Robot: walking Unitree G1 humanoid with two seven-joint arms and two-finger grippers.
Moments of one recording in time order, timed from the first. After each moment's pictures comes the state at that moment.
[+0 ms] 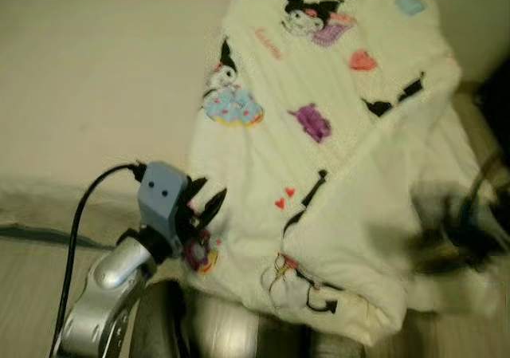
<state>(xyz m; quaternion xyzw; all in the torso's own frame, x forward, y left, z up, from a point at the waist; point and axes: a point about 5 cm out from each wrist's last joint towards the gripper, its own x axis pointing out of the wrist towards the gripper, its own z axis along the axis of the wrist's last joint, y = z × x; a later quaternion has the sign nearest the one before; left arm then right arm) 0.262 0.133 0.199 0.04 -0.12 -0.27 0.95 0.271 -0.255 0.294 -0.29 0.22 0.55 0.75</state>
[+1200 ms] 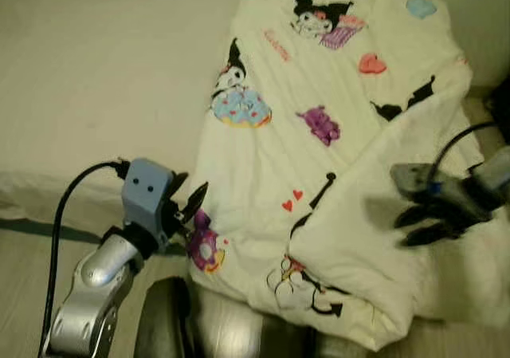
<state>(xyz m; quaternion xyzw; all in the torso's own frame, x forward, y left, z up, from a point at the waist) 0.265 0.155 0.195 0.06 -0.11 -0.21 0.97 0.296 -0.296 0.264 -0.41 0.35 0.54 0.65</state>
